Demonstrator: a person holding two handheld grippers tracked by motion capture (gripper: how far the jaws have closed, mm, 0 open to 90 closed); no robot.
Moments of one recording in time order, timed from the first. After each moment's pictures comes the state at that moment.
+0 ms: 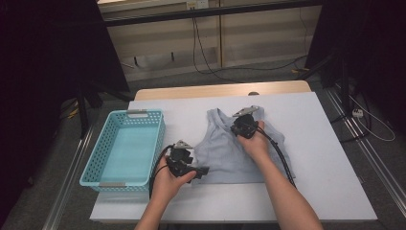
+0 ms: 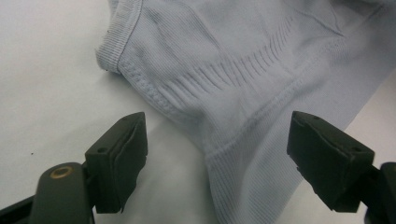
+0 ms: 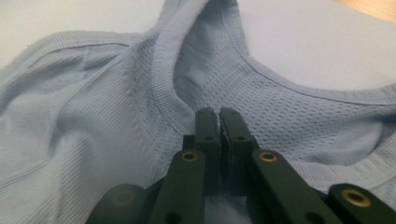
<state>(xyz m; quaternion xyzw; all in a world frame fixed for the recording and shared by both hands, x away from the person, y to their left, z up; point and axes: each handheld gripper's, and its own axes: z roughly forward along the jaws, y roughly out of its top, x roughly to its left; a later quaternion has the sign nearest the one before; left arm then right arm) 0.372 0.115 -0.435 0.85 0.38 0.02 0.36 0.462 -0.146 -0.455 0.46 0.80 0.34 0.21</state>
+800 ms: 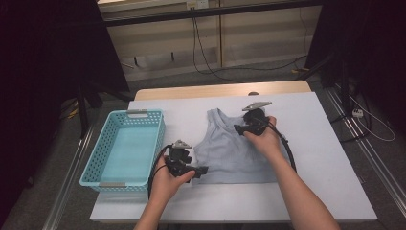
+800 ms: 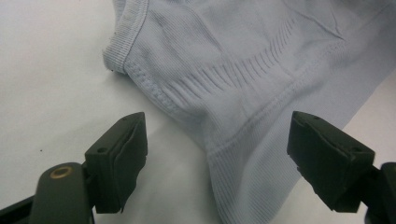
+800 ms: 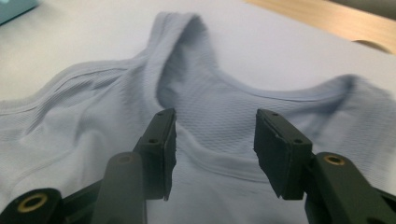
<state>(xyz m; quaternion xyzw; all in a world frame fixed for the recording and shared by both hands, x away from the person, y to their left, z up) 0.371 0.118 -0.431 0.85 0.39 0.02 0.36 0.448 -0.174 -0.419 0.48 0.78 0.36 0.20</state>
